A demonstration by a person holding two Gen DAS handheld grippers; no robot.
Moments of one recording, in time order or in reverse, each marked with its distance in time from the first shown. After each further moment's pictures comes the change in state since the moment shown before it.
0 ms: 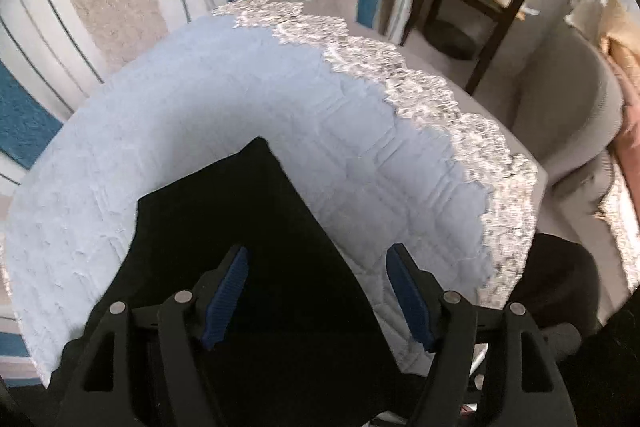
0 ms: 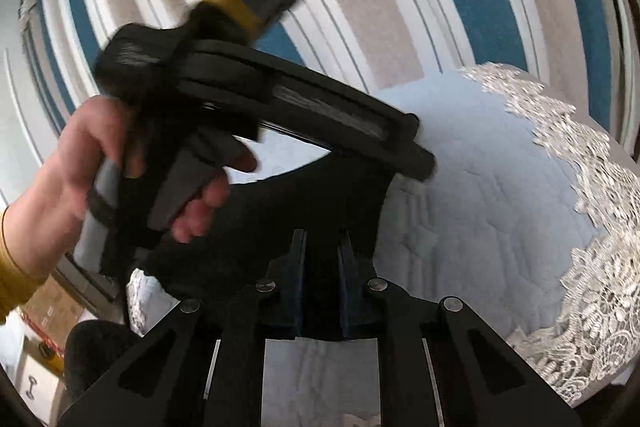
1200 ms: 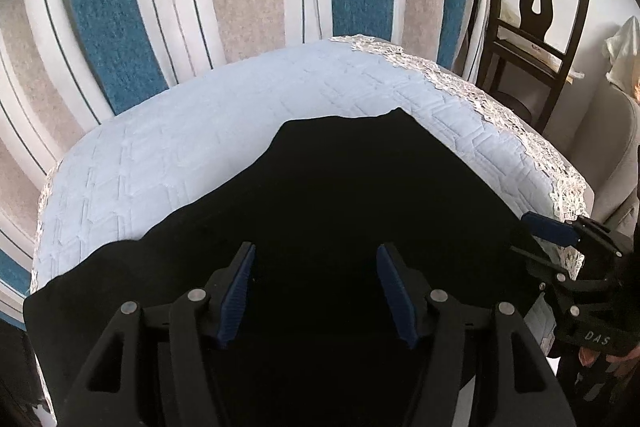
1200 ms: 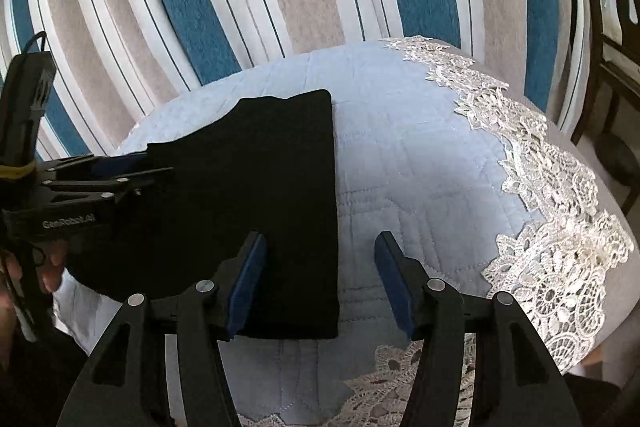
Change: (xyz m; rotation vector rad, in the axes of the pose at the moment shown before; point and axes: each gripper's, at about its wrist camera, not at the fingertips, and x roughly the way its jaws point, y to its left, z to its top) left arm -0.019 0.056 -0.105 -0.179 -0.286 0.172; right arm 0.017 -0.047 -0.008 0.008 0.125 -0.314
